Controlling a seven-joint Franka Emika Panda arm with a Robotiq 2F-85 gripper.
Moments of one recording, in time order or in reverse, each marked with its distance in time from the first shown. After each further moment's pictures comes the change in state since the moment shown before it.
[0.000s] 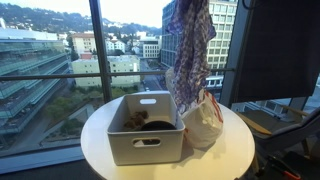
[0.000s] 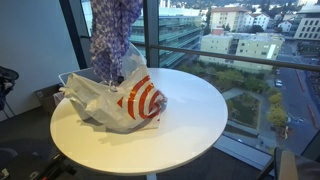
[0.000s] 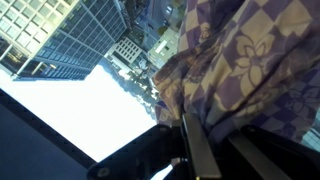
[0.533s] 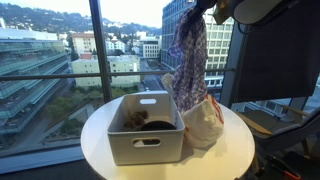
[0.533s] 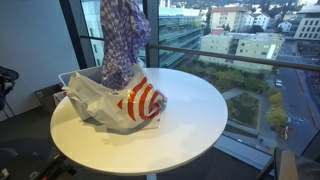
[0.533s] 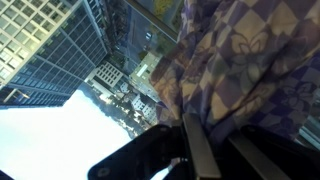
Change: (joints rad) arm -0.005 0.083 0.032 -0.088 0.008 0.019 0.009
